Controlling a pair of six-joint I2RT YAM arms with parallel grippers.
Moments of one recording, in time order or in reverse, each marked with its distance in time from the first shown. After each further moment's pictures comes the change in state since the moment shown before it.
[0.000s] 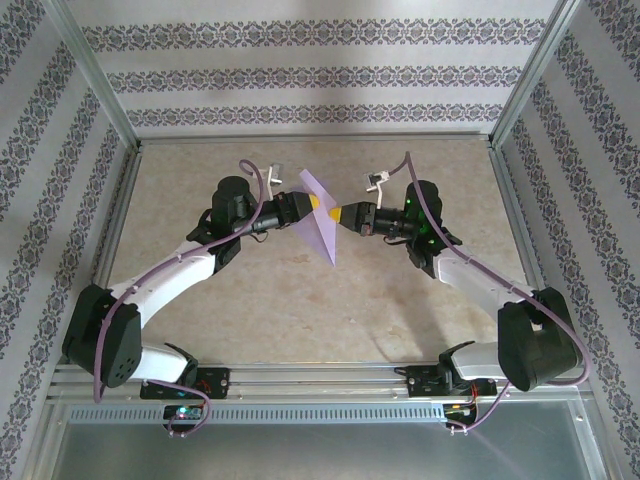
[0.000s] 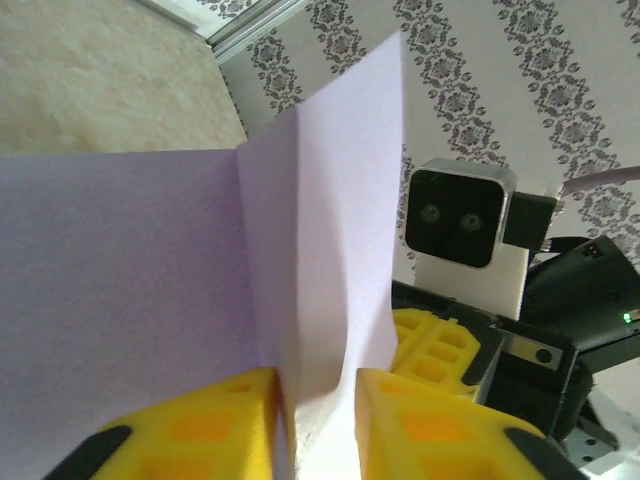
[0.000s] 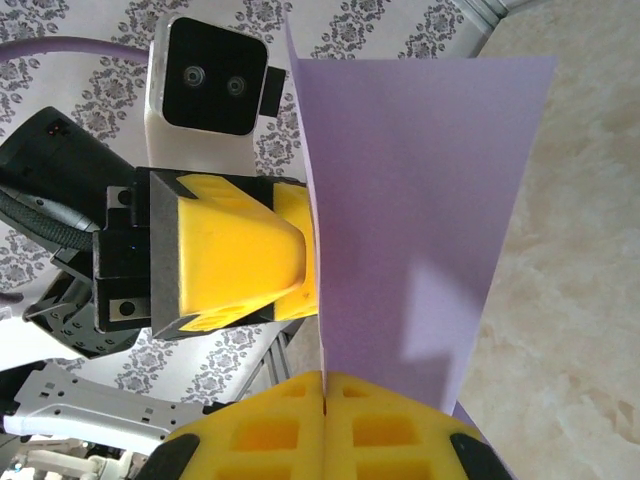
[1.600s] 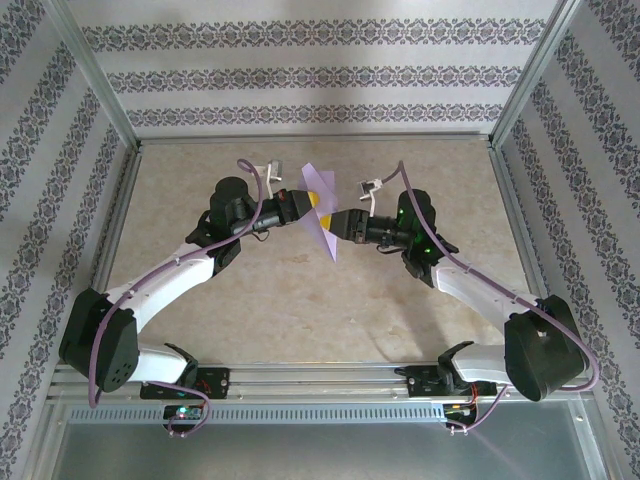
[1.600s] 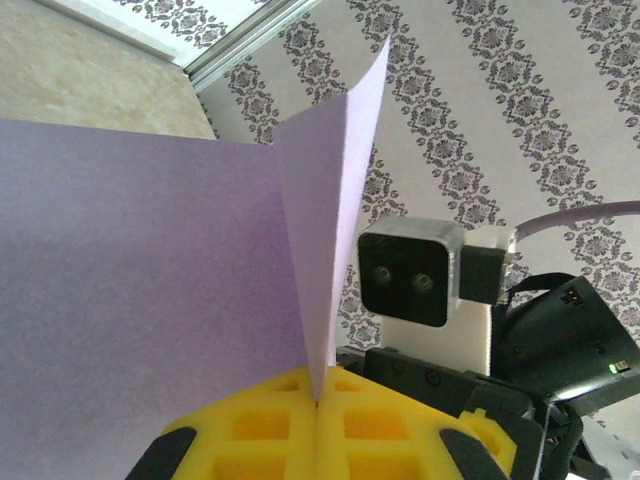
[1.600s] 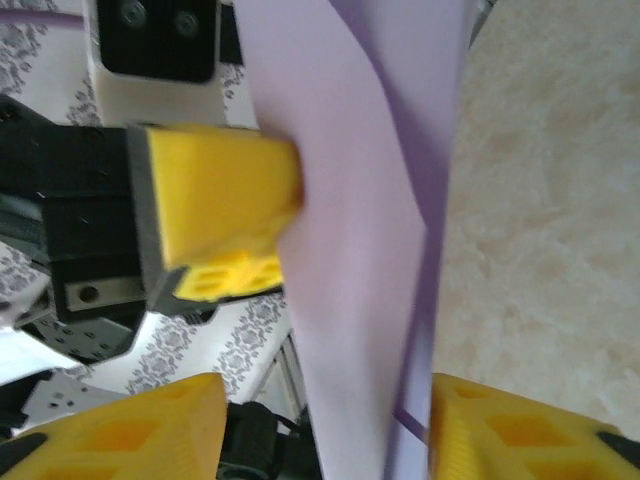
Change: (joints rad) left arm -0.020 -0.026 0.000 0.043 -0.034 0.003; right arm 0.084 -0.054 -0.031 -0.027 0.097 0.053
